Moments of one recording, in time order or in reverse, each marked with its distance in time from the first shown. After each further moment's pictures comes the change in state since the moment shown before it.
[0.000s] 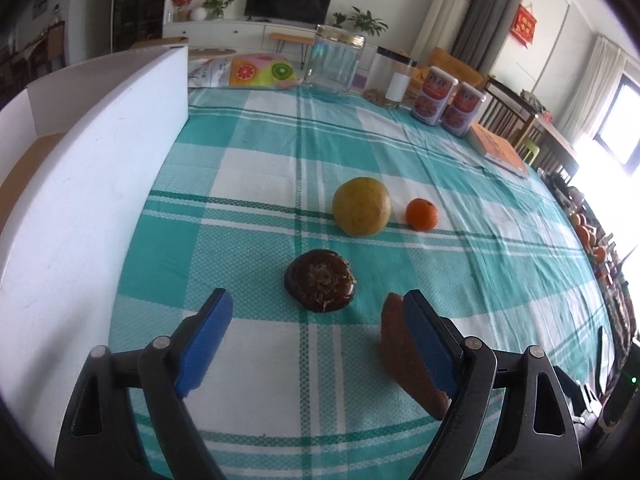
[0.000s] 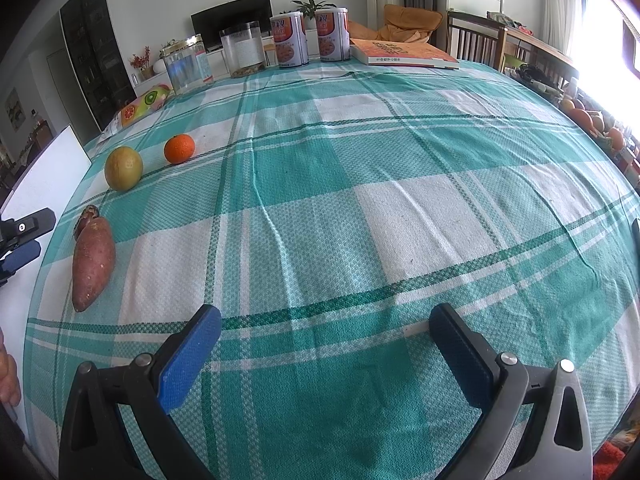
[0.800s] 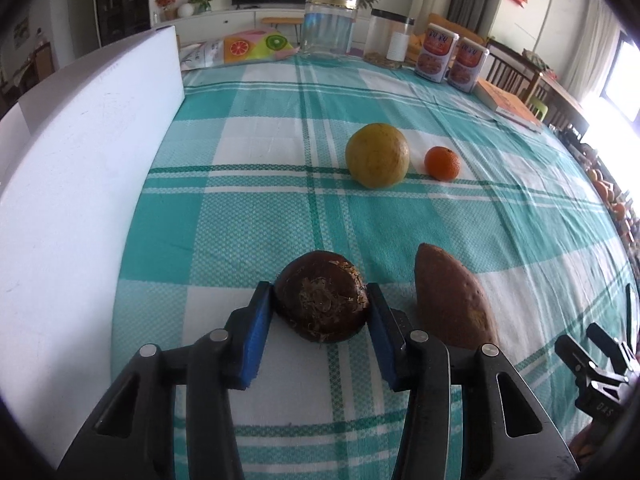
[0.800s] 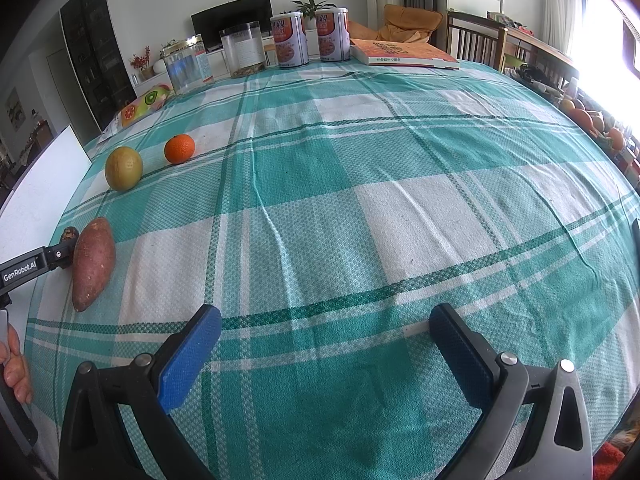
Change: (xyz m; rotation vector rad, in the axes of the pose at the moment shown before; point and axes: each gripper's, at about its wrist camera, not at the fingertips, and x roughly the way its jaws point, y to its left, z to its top) left arm 0.003 0.004 -0.027 0.104 0.076 0.048; right arm -0.001 -0.001 0.000 0.005 -0.003 0.007
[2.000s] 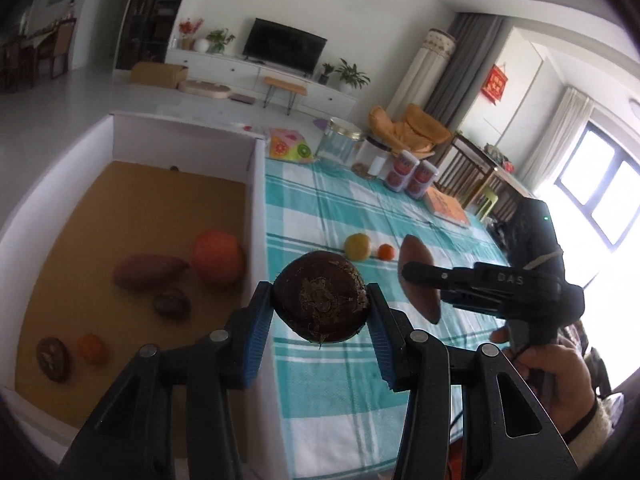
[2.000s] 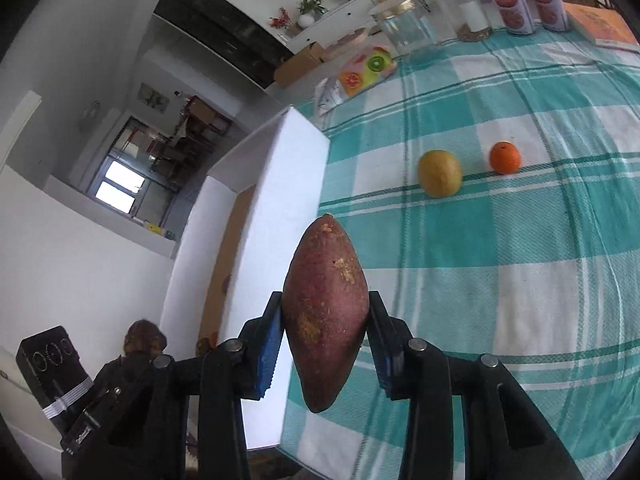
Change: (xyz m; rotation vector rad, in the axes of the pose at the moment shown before) left arm -0.209 0.115 -0.020 -0.186 -0.253 -0.162; right arm -0.060 0.194 0.082 -0.075 0.265 0.789
